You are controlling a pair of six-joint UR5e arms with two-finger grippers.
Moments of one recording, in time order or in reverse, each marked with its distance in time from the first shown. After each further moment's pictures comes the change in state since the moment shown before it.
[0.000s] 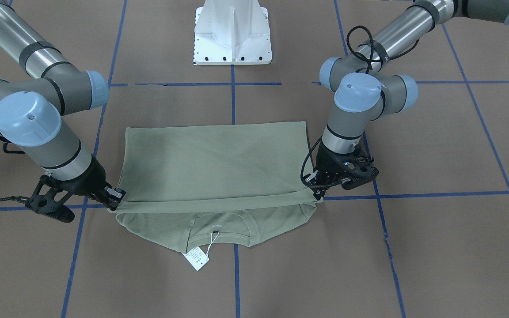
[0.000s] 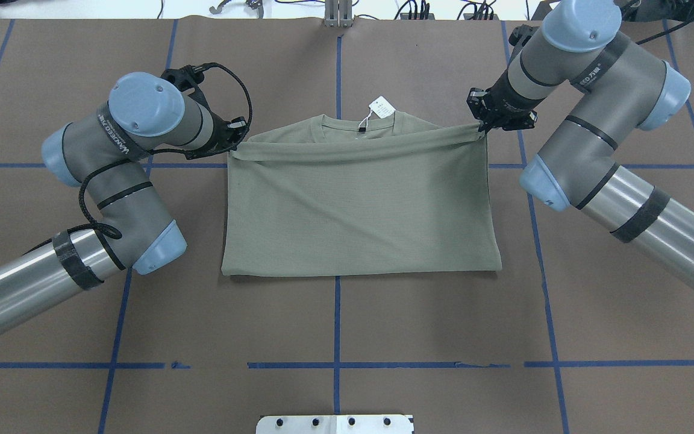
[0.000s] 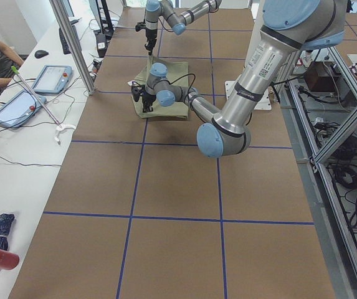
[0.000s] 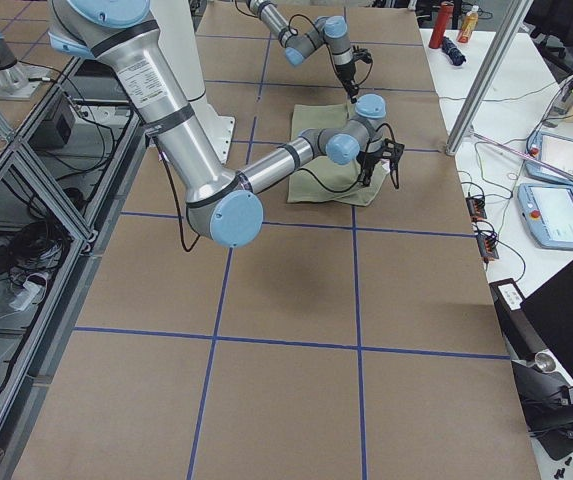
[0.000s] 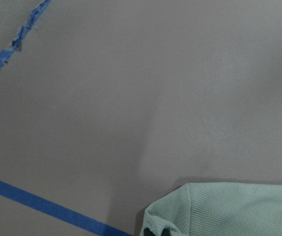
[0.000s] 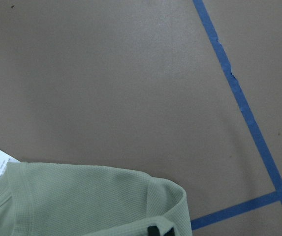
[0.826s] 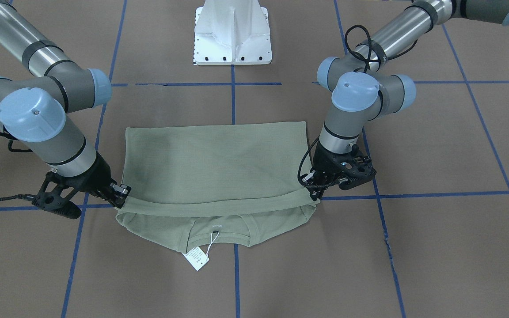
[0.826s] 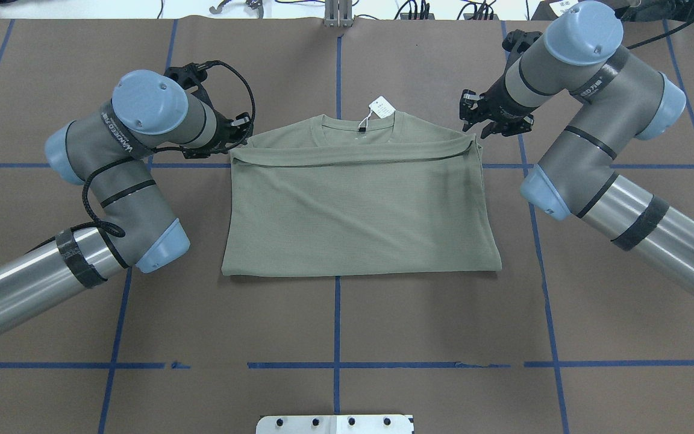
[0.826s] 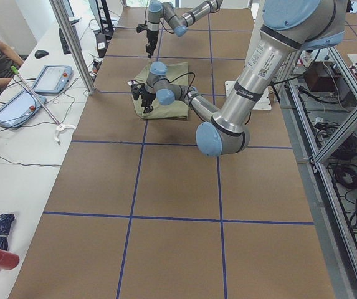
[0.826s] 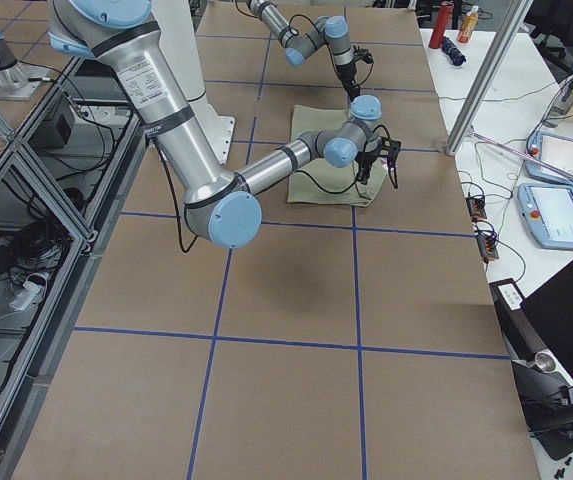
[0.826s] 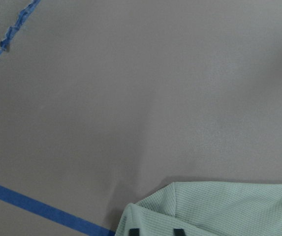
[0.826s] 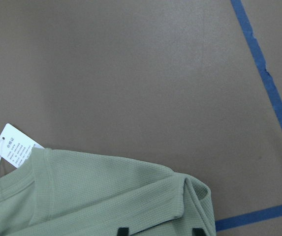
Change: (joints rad) left arm 0.000 -0.009 0.005 0.001 0.001 0.003; right arm -0.014 -0.026 -0.017 0.153 0.002 -0.003
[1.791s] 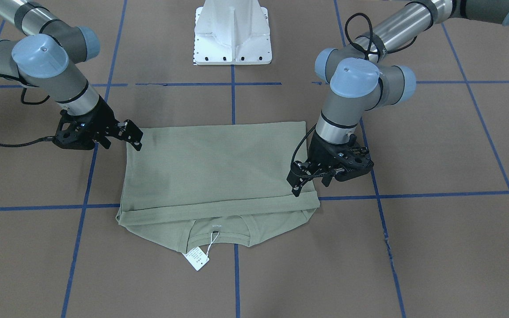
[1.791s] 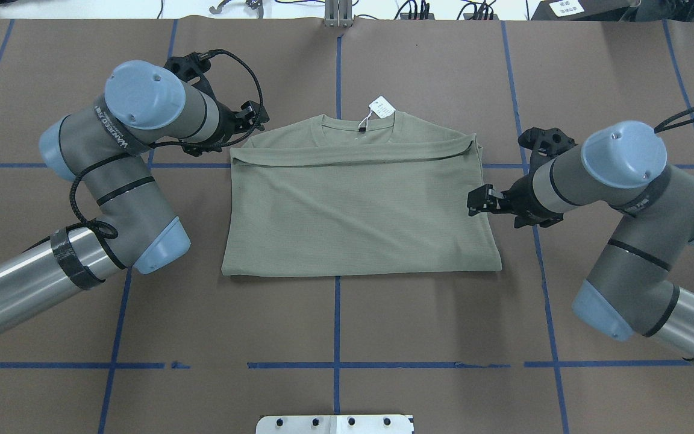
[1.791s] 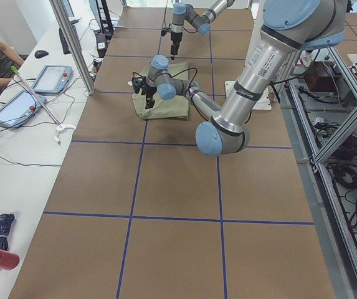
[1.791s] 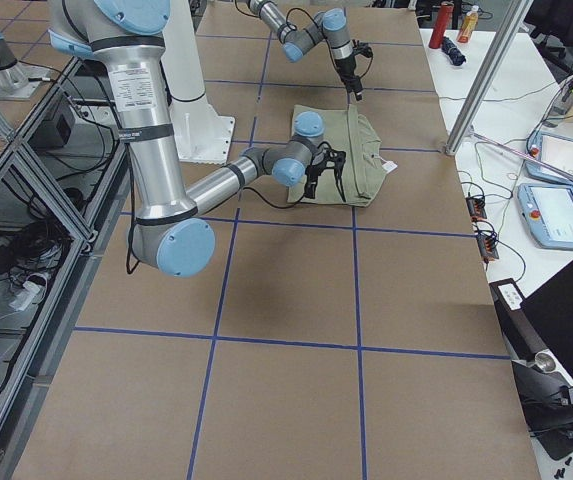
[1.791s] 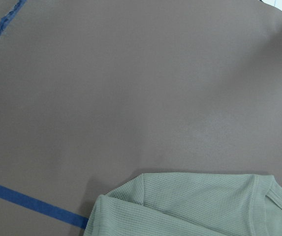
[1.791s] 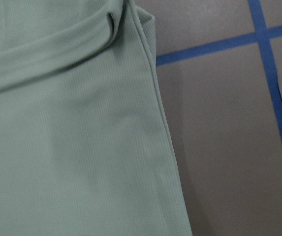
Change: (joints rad) left arm -0.003 -0.001 -0.072 0.012 -0.001 -0.007; right arm -0.208 -0.331 0.348 0.024 -0.074 0.031
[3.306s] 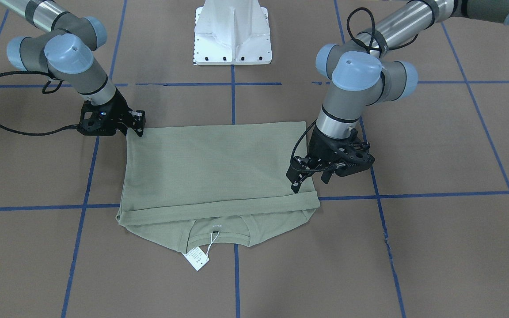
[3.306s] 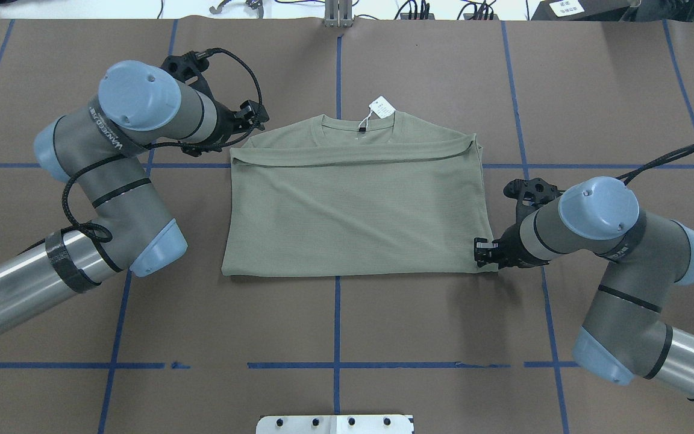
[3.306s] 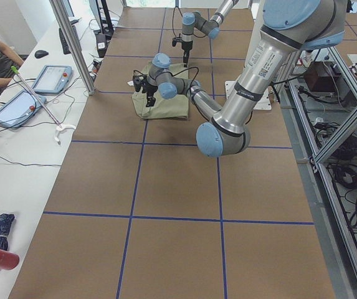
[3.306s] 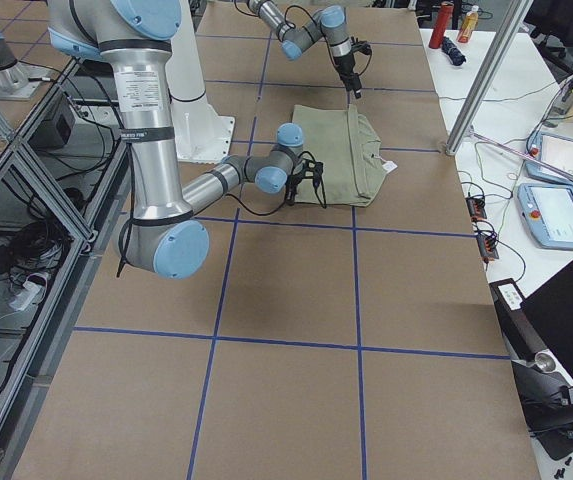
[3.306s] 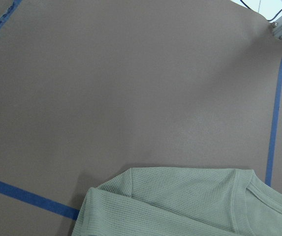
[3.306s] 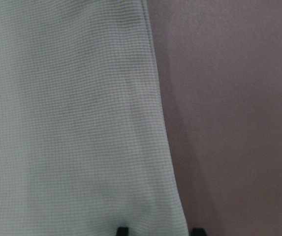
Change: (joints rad) left arm 0.001 0.011 -0.023 0.000 0.001 -0.002; right arm -0.106 -0.040 -0.008 0.001 -0.030 -0.013
